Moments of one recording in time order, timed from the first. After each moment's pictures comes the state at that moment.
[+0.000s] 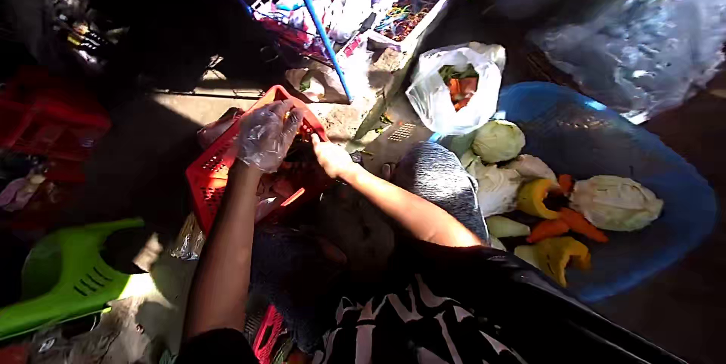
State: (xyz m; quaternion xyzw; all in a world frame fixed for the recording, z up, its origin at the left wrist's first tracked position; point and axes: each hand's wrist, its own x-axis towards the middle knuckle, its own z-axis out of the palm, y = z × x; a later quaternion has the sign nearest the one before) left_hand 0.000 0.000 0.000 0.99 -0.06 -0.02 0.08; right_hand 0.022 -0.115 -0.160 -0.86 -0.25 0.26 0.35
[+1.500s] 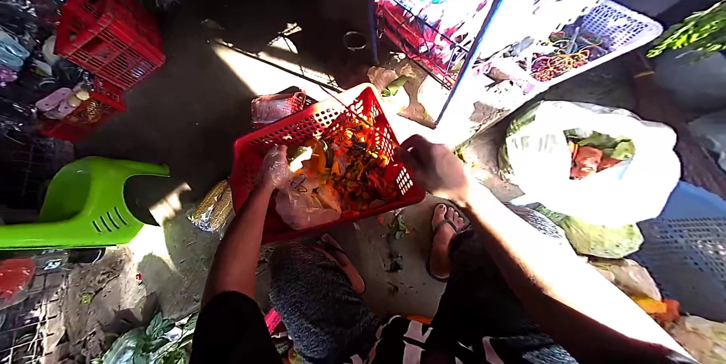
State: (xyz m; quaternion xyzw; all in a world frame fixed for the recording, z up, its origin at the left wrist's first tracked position) left_hand -0.050 0.252 -0.163 0.96 0.23 -0.14 0.09; right_hand 0.068 -0.117 -0.102 -0.84 -0.29 0.21 0.40
